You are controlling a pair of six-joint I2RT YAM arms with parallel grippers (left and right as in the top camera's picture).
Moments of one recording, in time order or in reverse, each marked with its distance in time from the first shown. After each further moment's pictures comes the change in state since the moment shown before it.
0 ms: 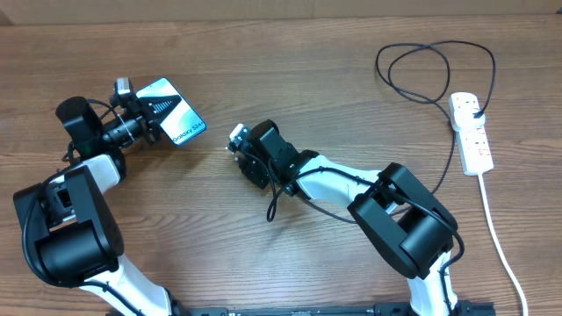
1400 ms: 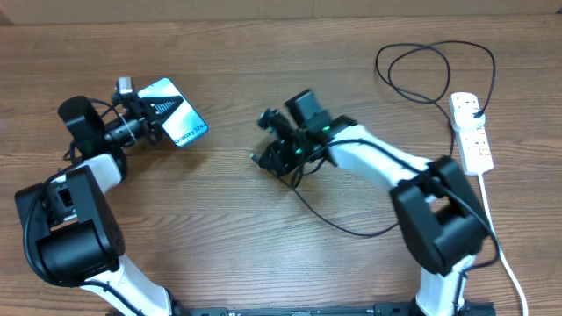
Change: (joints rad) left arm -0.014 0.000 0.000 -0.011 0.004 0.056; right arm -0.209 -0.100 0.094 -0.397 -0.560 0.167
